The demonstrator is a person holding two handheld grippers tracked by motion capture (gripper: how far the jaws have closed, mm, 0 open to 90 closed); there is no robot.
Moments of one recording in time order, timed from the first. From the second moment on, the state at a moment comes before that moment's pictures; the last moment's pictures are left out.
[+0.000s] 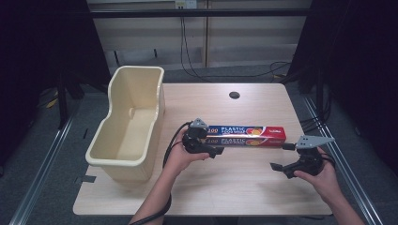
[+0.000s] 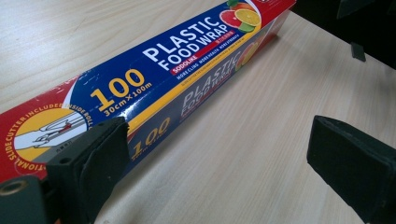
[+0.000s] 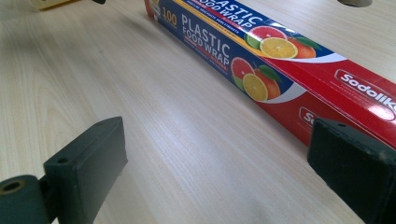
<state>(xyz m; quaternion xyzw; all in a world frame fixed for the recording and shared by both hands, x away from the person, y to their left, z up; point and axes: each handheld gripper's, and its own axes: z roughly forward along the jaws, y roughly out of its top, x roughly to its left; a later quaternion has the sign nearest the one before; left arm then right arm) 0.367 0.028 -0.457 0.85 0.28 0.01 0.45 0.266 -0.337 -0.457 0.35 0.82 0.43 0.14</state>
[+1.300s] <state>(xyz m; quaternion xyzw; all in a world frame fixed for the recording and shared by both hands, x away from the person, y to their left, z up) 0.434 -0.046 -0.455 0.91 0.22 0.01 0.35 0.267 -0.338 -0.456 0.34 0.82 0.45 0.13</state>
